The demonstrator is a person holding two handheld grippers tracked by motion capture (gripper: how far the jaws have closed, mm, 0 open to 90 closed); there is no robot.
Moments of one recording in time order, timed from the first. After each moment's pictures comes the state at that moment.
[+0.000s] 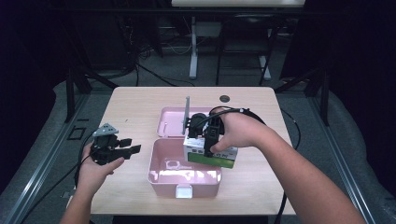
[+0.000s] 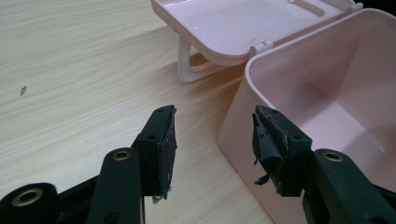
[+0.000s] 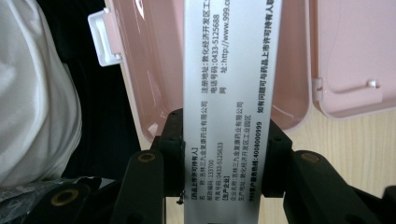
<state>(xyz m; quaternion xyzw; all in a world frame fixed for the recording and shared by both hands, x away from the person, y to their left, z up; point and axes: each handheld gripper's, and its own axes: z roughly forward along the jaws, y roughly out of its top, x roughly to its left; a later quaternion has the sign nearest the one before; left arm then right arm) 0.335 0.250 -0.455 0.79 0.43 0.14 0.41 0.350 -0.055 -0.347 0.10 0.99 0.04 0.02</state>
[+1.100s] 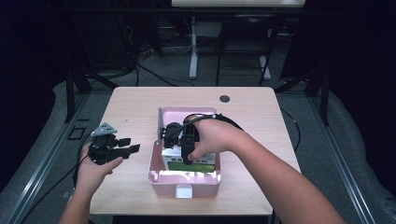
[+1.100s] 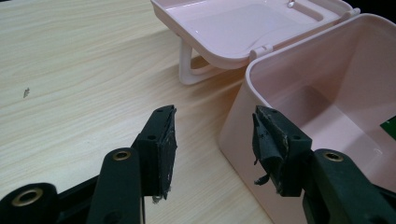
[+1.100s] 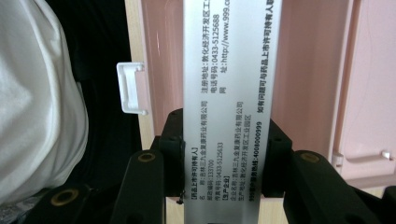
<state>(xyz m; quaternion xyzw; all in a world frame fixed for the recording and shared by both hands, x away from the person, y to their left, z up) 0.335 0.252 -0.453 0.79 0.43 0.14 0.41 0.339 0.000 -0.361 0.04 1.00 0.04 0.01</state>
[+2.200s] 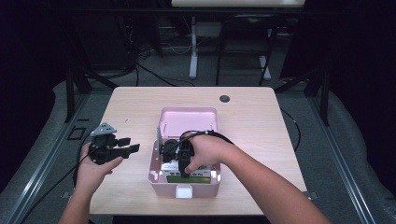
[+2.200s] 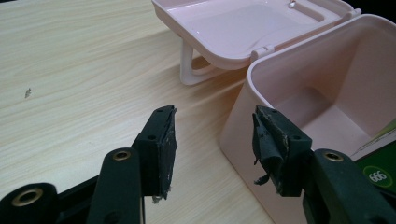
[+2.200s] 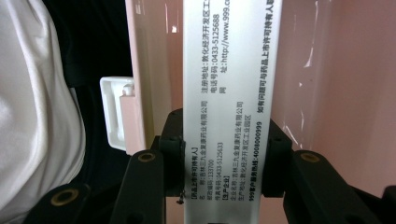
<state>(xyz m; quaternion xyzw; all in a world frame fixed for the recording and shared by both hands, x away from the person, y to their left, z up) 0.335 0.253 -0.453 0.79 0.43 0.14 0.41 0.341 0.012 -0.429 0.04 1.00 0.03 -0.03</state>
